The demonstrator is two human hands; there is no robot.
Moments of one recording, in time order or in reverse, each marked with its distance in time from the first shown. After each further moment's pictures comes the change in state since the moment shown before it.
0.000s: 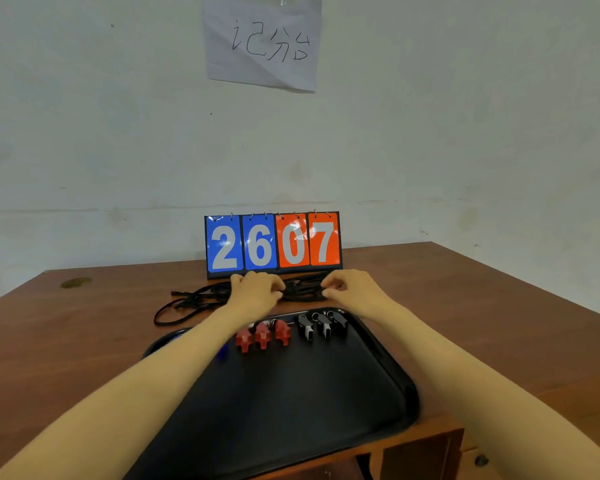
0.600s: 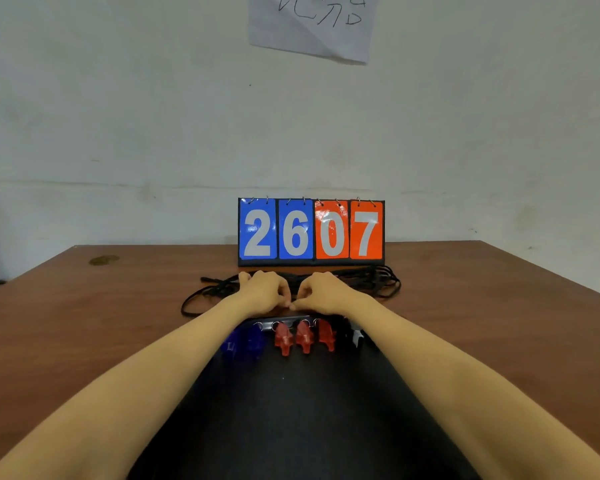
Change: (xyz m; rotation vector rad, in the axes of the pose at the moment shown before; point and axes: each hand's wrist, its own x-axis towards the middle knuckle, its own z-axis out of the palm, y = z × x) left_hand 0.032 -0.081 0.024 0.004 -0.171 -0.012; right_hand 0.084 -0.051 0.093 -0.183 -0.312 -0.082
